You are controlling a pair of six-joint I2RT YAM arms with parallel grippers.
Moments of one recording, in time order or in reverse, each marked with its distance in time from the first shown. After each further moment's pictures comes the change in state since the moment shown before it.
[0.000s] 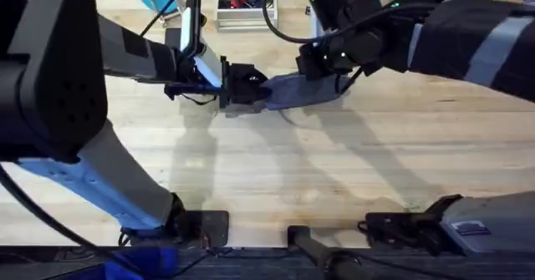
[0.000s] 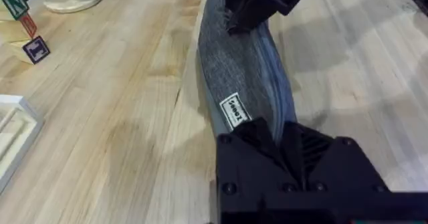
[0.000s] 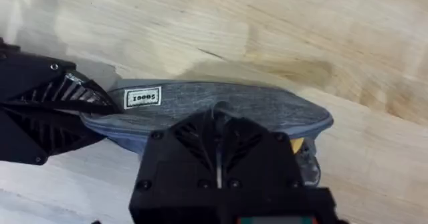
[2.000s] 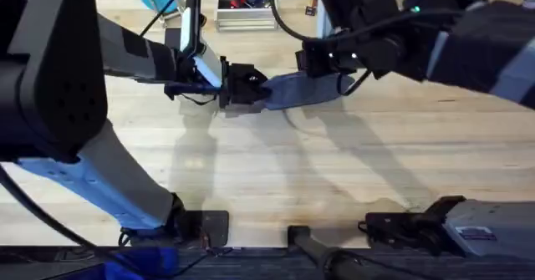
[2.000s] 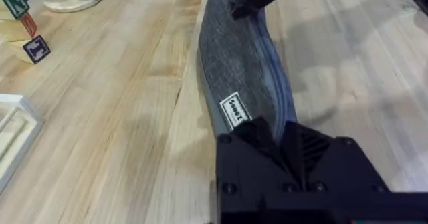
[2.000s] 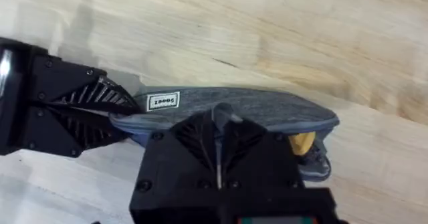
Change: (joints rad) left arm 0.000 0.000 0.000 0.000 -0.001 0.000; right arm 0.006 -0.086 -0.050 0.062 -0.037 0.046
